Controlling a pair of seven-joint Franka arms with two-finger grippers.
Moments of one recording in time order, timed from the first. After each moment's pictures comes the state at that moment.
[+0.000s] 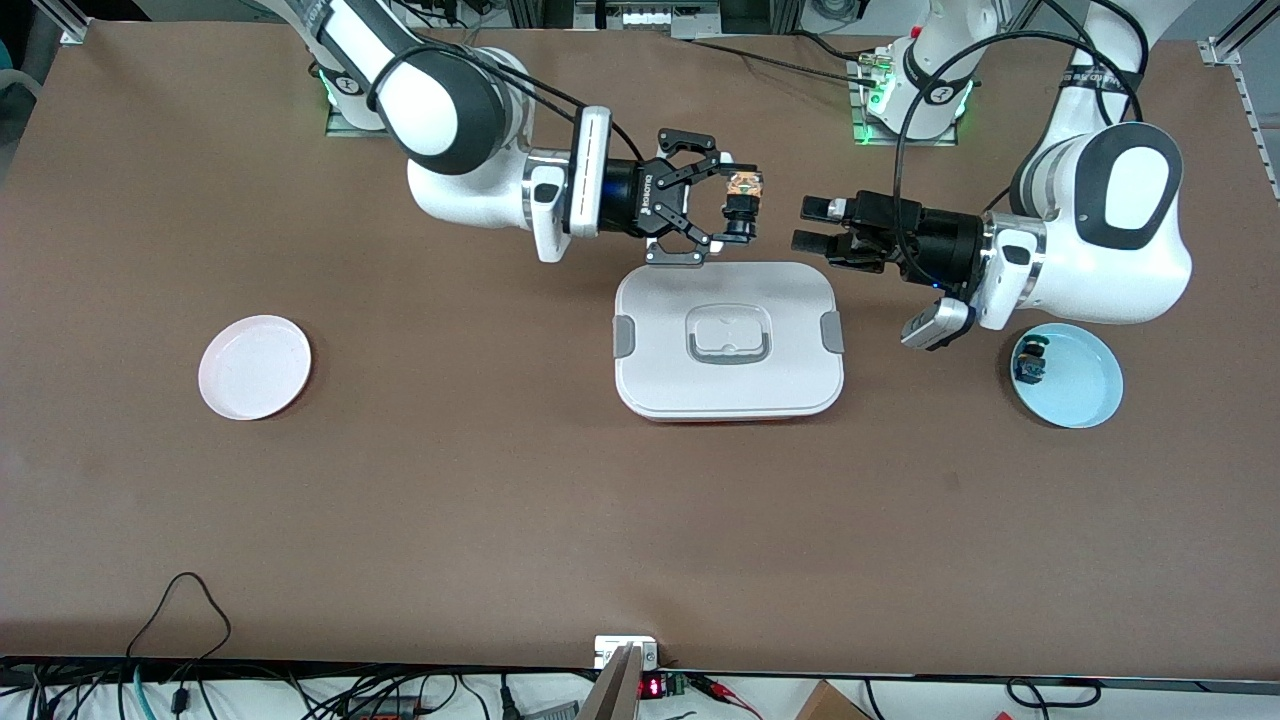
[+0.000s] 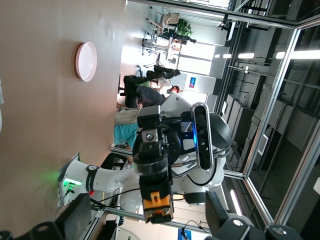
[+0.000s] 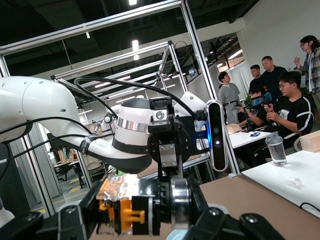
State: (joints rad) left arm 0.13 0.20 -0.30 -1.88 -1.46 1.58 0.32; right arm 0.25 0.40 0.59 -1.71 2.06 2.39 -2.10
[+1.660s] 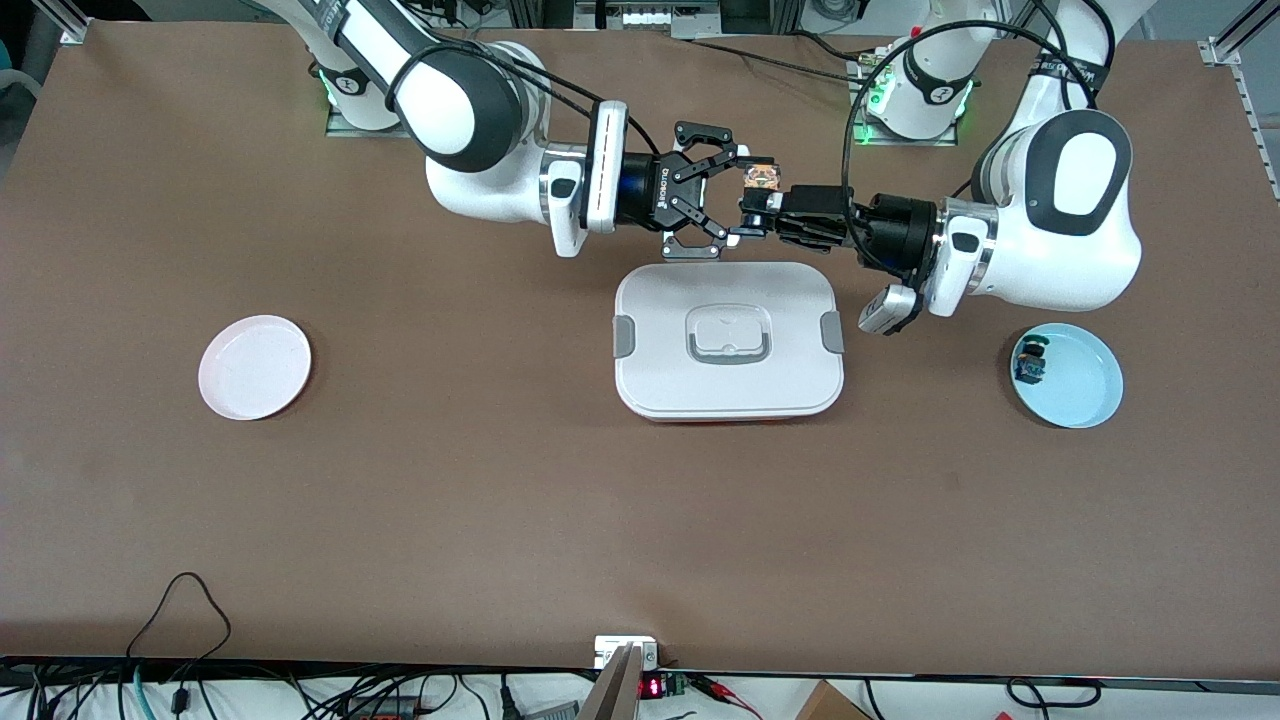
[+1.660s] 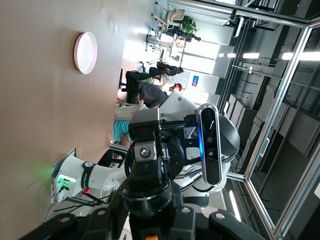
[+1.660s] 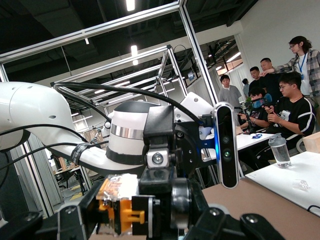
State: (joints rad) left arm 0.14 0.19 -0.39 -1.89 -1.46 1.65 0.28; right arm 0.27 0.41 0.59 -1.68 2.10 2.41 -2.09
